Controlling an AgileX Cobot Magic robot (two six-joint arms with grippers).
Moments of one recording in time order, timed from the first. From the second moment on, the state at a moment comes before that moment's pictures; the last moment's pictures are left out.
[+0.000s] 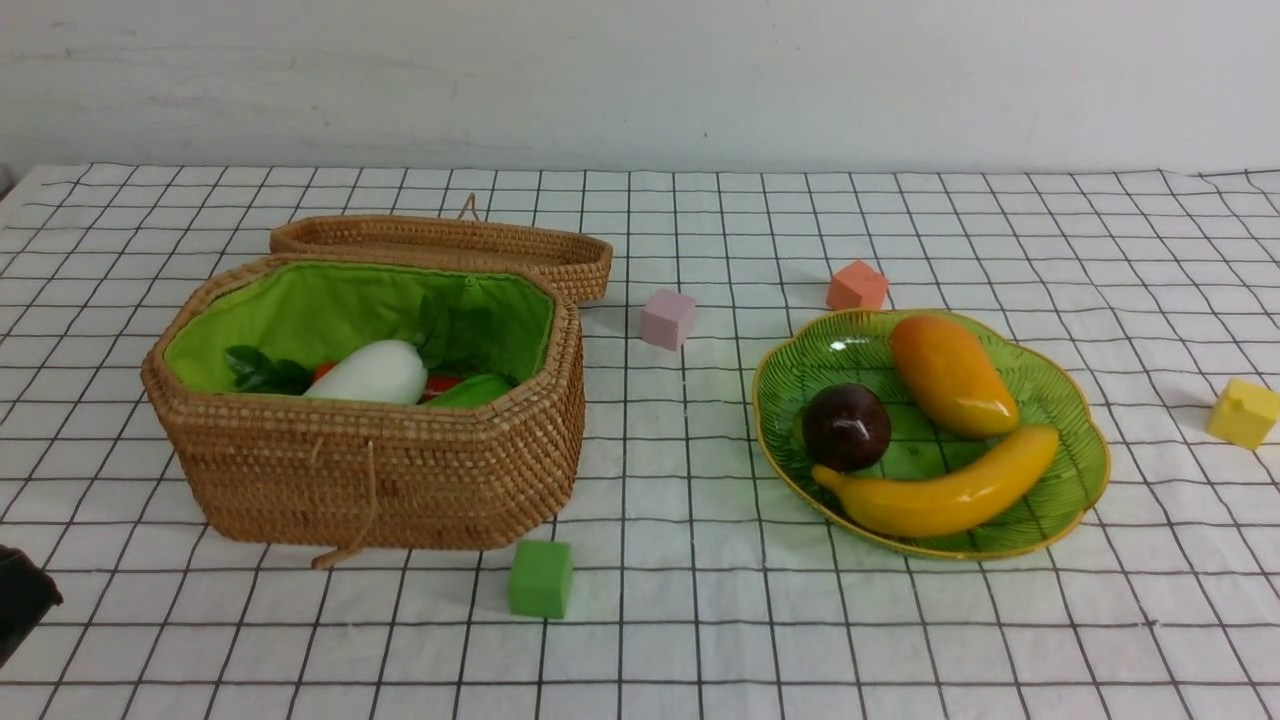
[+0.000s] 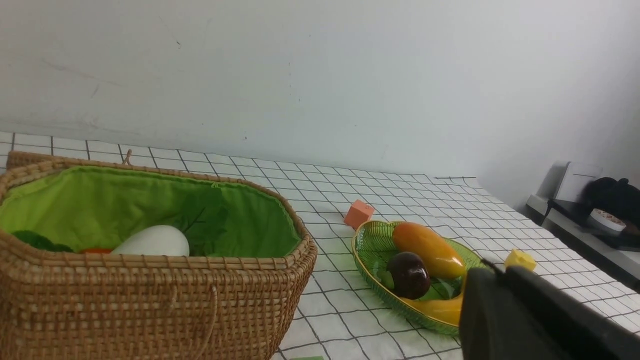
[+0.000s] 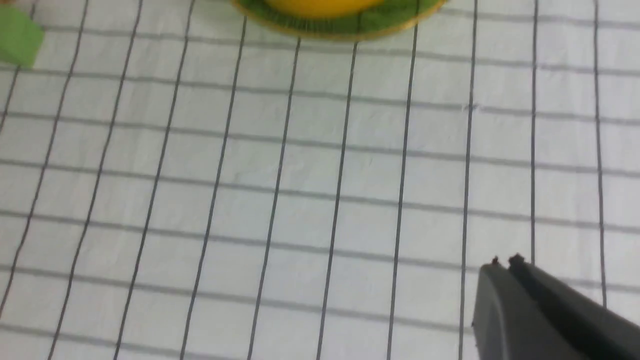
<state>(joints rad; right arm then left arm) 0.30 0.54 -0.70 -0.04 0.98 0.16 -0.72 0.12 -0.30 0.70 0.28 -0.98</state>
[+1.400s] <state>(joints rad) 0.08 -0.01 0.02 -0.05 0.38 0.25 -0.72 0.12 -0.30 0.70 0.29 -0.98</state>
